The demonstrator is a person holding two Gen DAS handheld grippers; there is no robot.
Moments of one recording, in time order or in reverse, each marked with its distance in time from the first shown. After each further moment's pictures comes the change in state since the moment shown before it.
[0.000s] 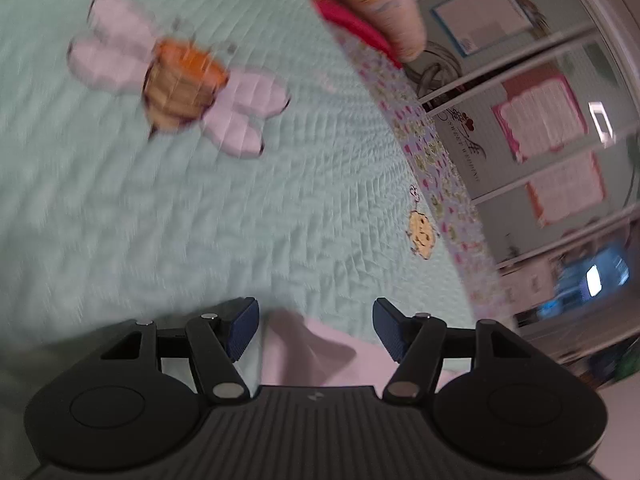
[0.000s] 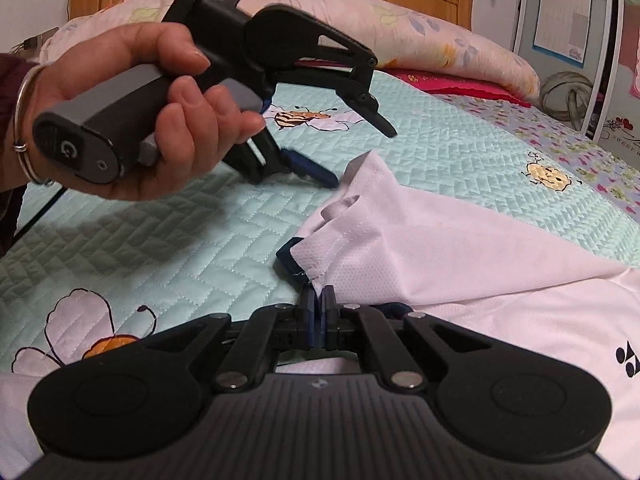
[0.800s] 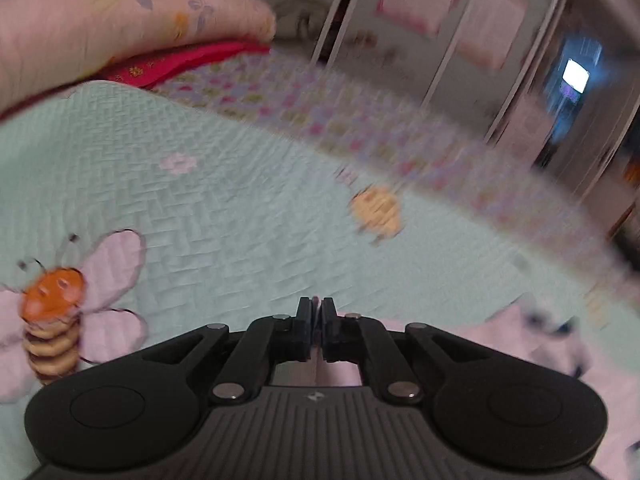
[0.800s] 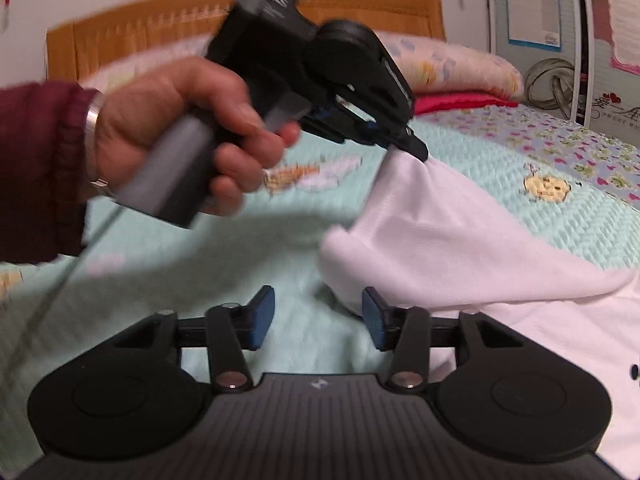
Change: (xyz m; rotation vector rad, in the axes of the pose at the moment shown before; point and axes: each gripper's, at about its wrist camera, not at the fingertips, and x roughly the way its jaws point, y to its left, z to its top) left arm 0.057 -0.101 0.040 0.707 0.074 0.122; right arm -0.006 -0.023 0.042 0.208 -0.109 0.048
